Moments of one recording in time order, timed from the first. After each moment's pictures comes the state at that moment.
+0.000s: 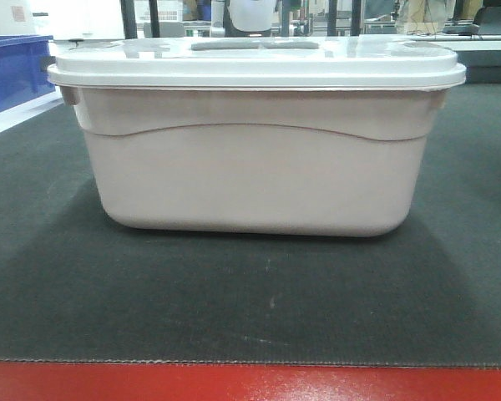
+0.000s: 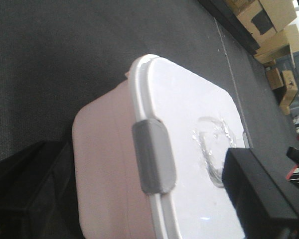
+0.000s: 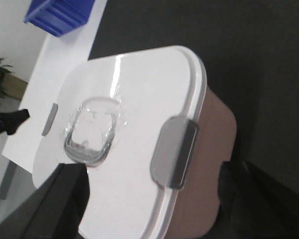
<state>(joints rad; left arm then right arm) 0.31 1.72 -1.36 -1.30 1.21 0.76 -0.43 1.47 -1.24 1.17 1.21 -0.69</state>
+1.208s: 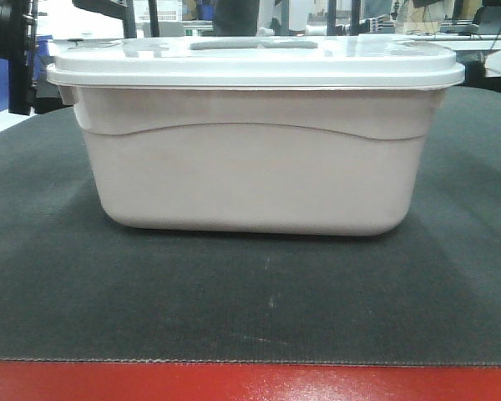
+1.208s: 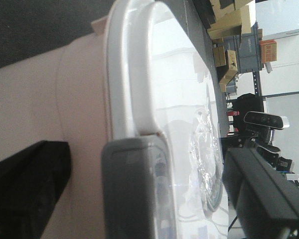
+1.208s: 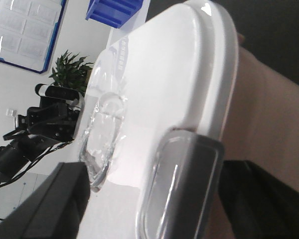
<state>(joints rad) 0.06 1.92 -1.36 -1.49 1.19 0.76 -0.23 1.73 -1.10 1.51 1.17 -0.93</state>
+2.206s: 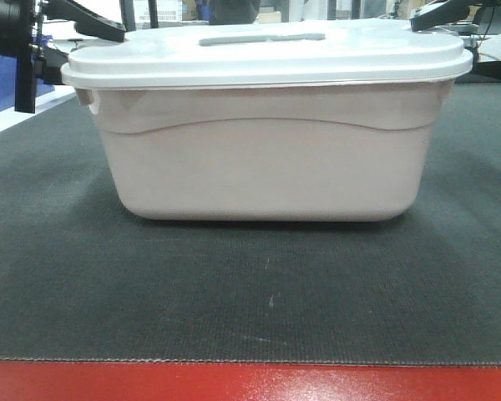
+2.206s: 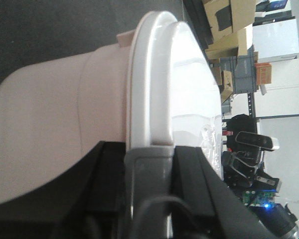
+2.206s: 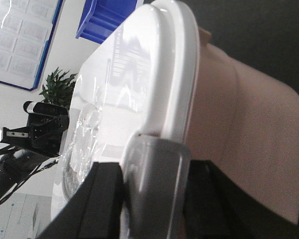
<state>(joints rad) 0.03 1.92 -1.36 -1.56 1.13 0.71 -0.22 1.74 -1.09 1.55 1.10 -0.94</state>
